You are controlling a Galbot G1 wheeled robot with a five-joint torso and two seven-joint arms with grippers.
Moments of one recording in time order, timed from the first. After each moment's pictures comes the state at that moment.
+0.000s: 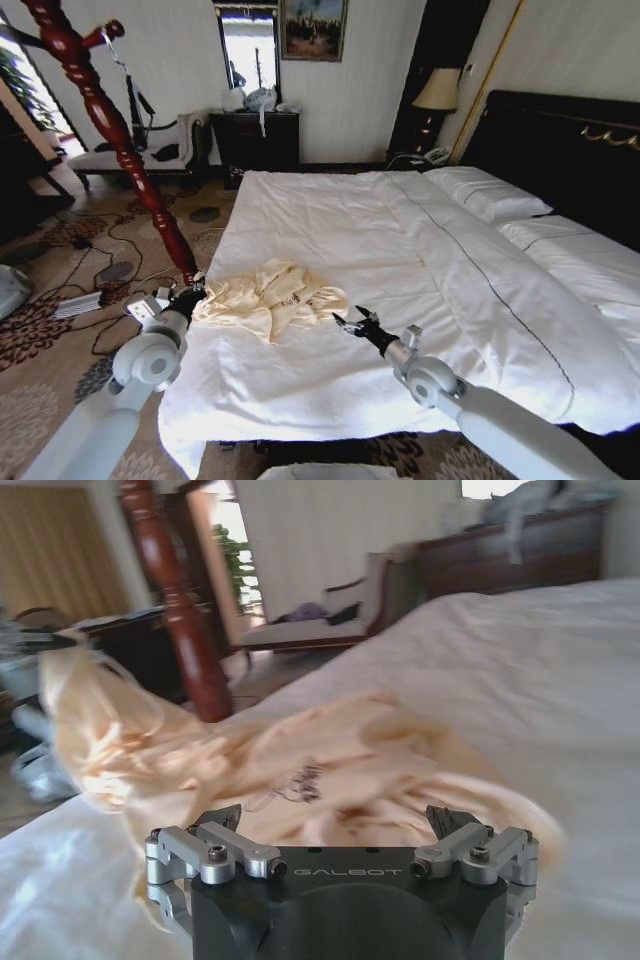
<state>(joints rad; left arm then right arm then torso) 1.26 -0.89 -0.53 -2.15 -1.13 0.30 -0.58 -0.79 0.61 -0.36 1.88 1.00 0.03 0.01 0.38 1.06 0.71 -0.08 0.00</state>
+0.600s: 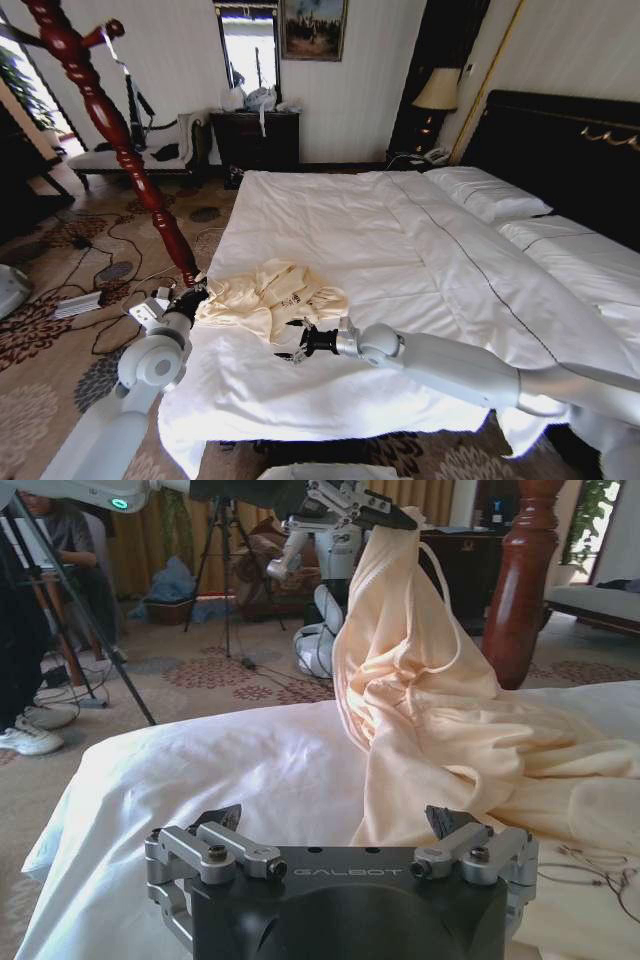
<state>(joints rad) 1.26 -0.97 -0.56 -2.16 -1.12 0.31 -0.58 -0.18 0.86 -0.98 1.63 0.83 0.03 -0.35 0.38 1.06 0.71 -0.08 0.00</state>
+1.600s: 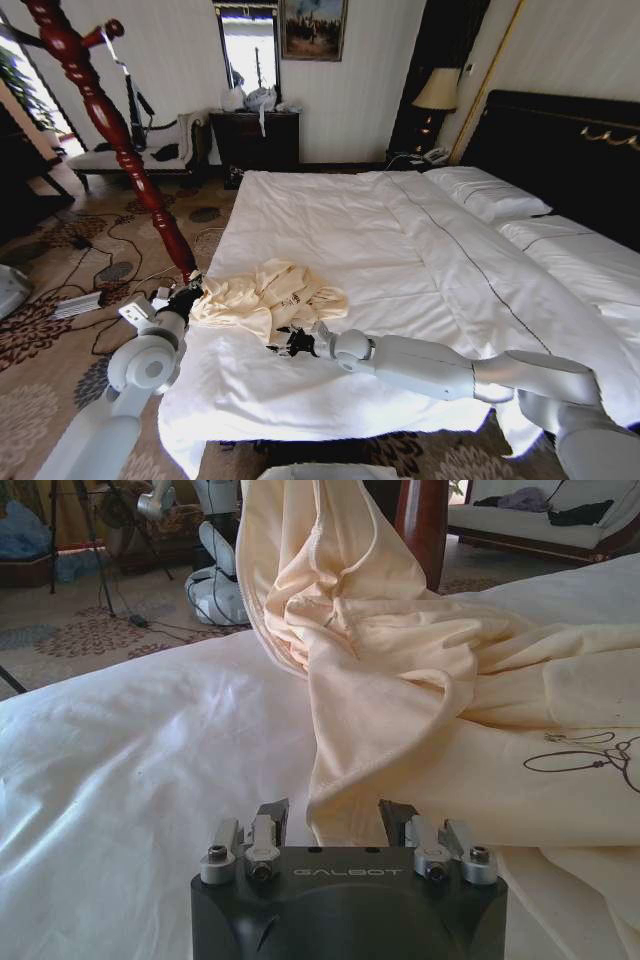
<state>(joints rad) 1.28 -0.96 -0.60 -2.19 -1.14 0.32 -0.59 -0.25 0.97 -1.02 1.61 0.89 -0.12 0.01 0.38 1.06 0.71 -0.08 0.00</state>
